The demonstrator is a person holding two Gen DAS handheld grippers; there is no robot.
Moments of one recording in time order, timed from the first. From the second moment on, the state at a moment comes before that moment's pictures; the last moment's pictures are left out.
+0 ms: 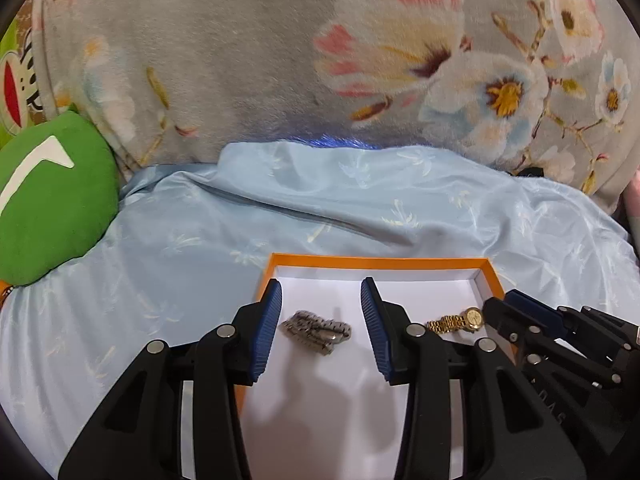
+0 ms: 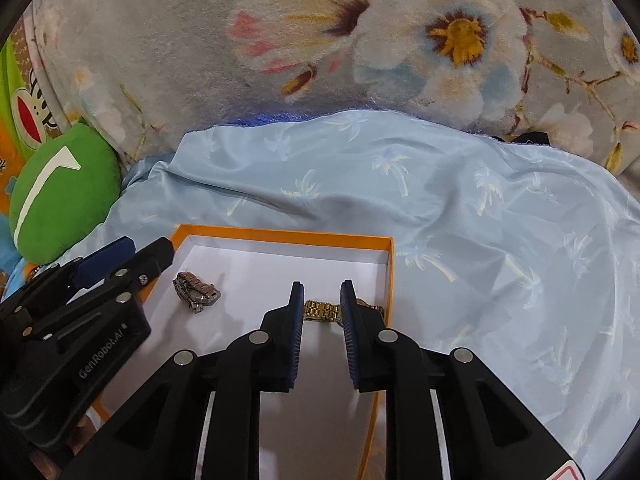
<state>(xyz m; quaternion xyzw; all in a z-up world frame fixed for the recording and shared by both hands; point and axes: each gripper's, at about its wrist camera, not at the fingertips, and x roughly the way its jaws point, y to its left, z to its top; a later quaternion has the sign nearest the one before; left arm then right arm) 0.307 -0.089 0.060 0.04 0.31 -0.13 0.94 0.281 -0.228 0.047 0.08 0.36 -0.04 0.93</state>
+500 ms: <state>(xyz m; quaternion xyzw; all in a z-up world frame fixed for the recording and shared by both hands) 0.172 0.005 0.054 0.01 0.33 -0.12 0.94 0.119 -0.218 0.038 0.11 0.36 -0.05 0.93</state>
